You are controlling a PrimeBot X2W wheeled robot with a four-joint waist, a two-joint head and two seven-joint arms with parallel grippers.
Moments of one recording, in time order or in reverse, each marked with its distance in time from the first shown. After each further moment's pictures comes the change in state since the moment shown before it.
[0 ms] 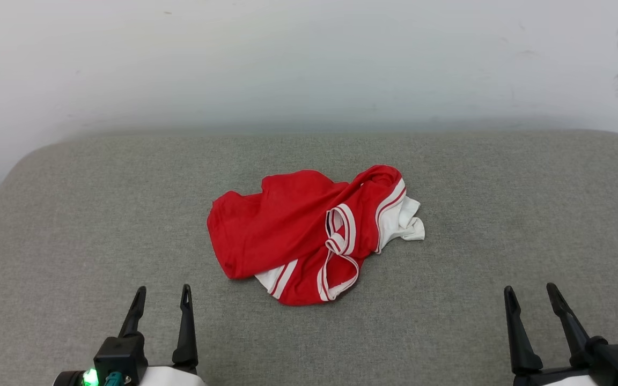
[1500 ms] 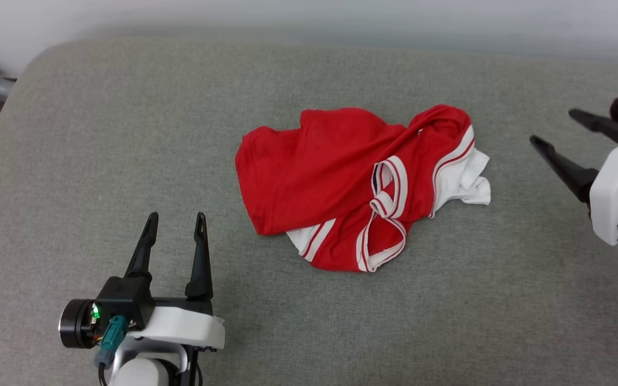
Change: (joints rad) left arm -0.166 -0.091 0.058 -0.028 0.067 -0.103 0.000; right arm -0.801 -0.703 0.562 0.088 0.521 0.000 0.598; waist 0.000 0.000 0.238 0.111
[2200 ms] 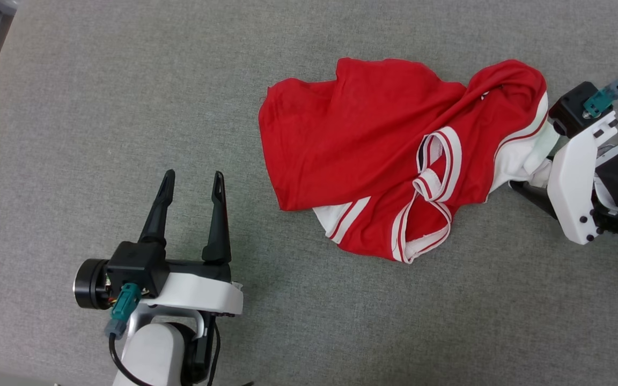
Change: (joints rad) left arm -0.118 0.000 -0.066 -0.009 -0.033 0.030 0.000; right arm -0.198 0.036 0.315 0.231 0.172 -0.001 0.344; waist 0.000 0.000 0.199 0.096
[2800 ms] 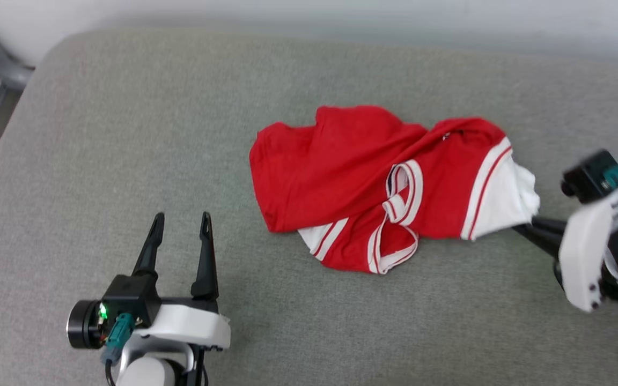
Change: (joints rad) left arm 0.090 0.000 0.034 0.030 0.010 -0.001 0.000; right arm 0.134 -0.108 0.086 -0.132 0.175 0.001 -0.345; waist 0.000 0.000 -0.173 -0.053
